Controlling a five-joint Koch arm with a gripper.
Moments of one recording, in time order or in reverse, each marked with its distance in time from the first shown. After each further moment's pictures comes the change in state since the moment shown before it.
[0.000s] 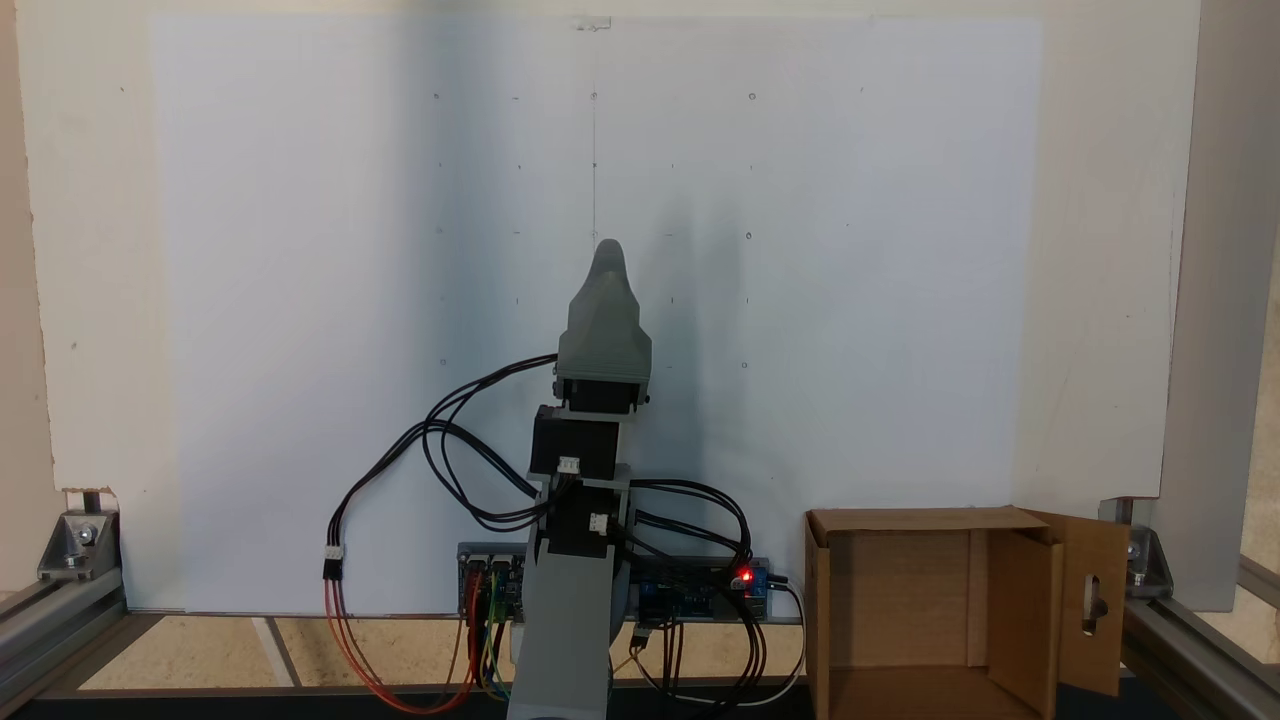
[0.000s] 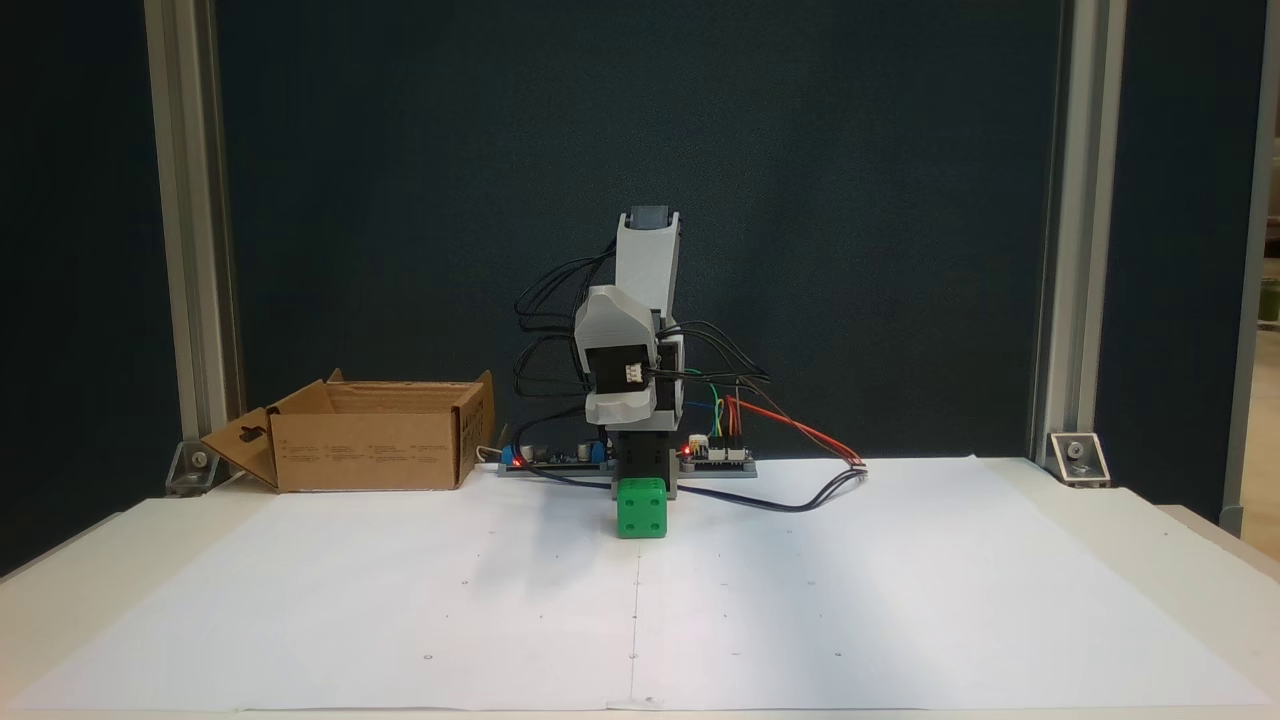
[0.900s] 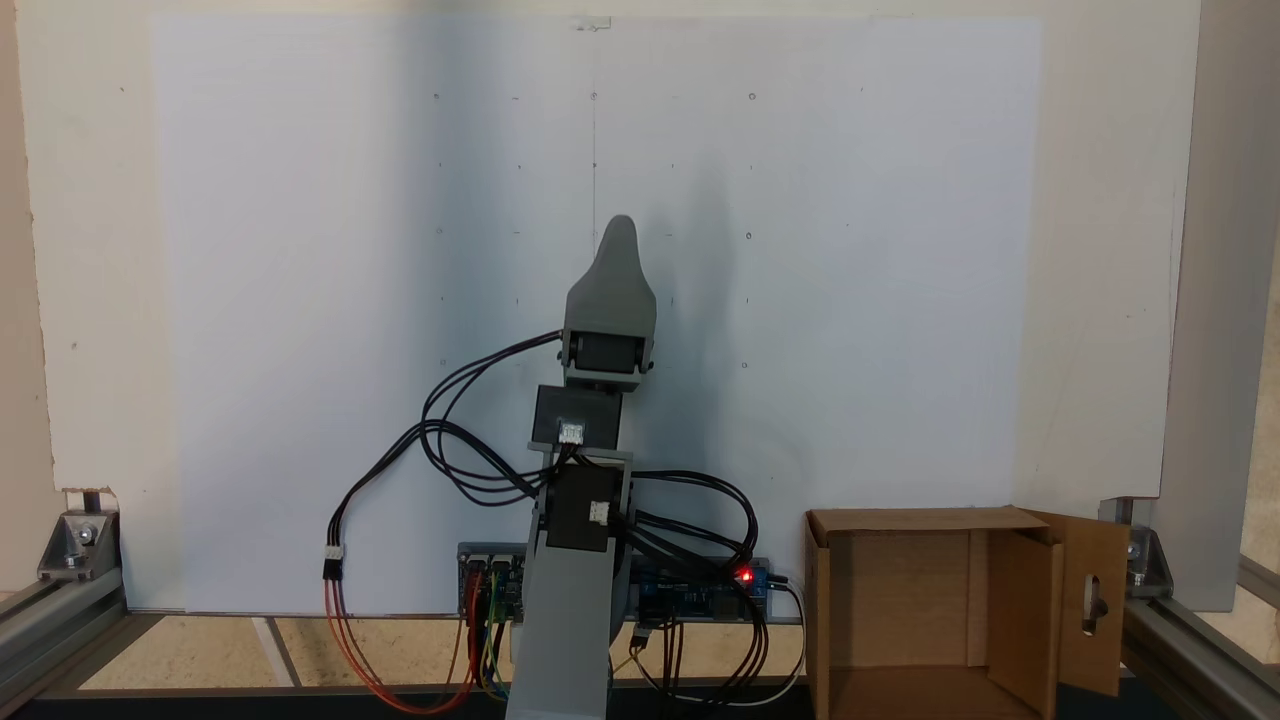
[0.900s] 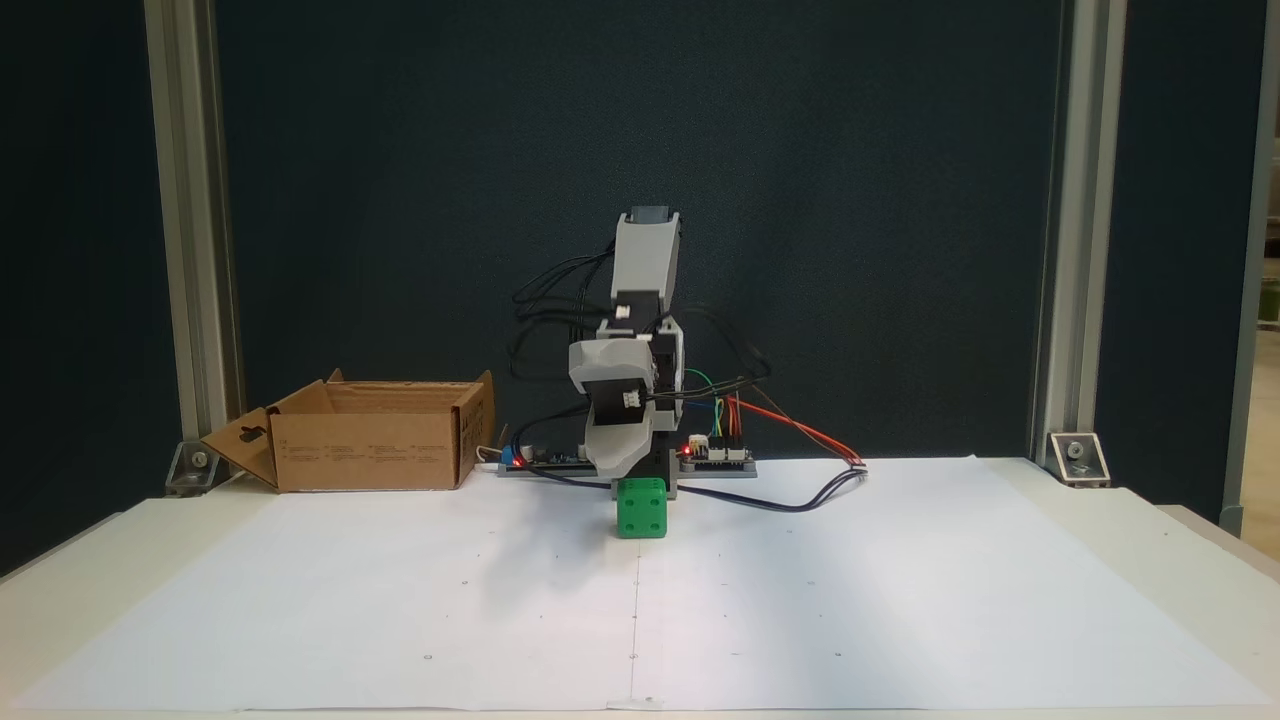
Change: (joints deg) arm -0.1 -0.1 -15.1 34.0 0.1
